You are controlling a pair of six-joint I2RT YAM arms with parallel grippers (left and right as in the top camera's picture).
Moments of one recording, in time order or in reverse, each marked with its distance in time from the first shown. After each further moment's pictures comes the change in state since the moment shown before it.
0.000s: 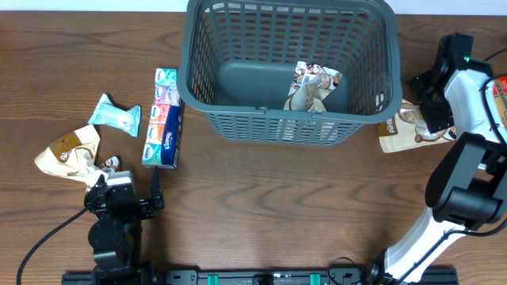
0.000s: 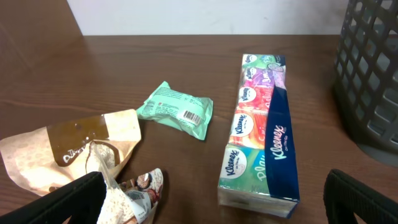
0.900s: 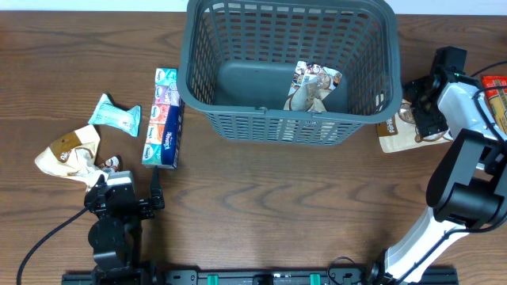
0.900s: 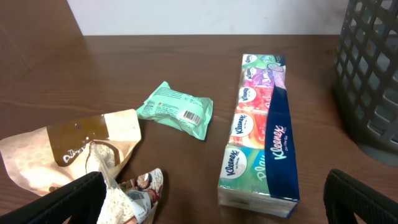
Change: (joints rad) left arm 0.000 0.000 0.000 0.000 0.000 0.000; right arm -0.010 0.005 -0.138 0.212 -0.050 0.043
